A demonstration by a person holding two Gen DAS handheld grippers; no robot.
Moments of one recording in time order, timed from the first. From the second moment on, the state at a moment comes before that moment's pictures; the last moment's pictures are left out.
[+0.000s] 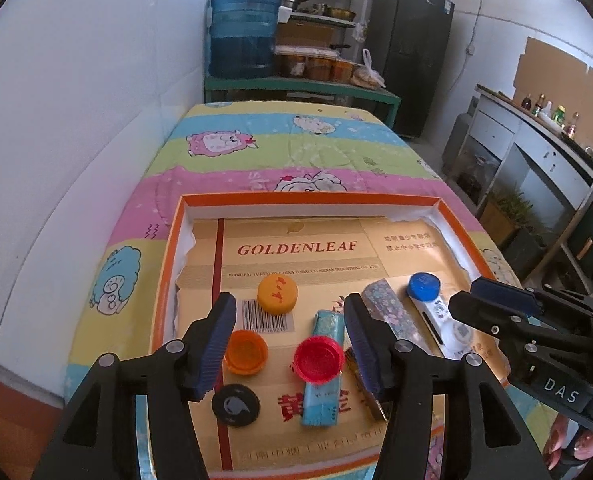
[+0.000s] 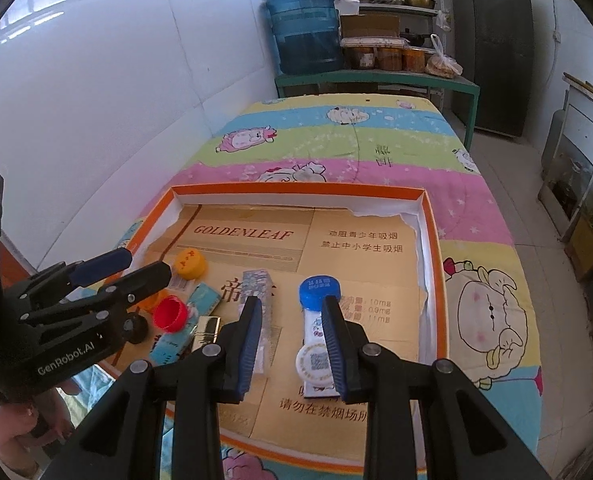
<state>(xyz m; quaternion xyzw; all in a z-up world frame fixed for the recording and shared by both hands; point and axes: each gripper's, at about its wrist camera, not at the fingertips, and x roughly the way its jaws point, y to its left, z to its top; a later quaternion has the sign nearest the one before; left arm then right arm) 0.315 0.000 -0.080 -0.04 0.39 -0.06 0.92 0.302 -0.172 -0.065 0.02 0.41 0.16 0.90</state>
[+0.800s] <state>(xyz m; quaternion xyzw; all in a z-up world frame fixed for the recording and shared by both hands) 0.226 -0.005 -0.041 -0.04 0.35 -0.07 0.93 0.226 -0.168 -0.030 0.03 0.38 0.13 0.92</state>
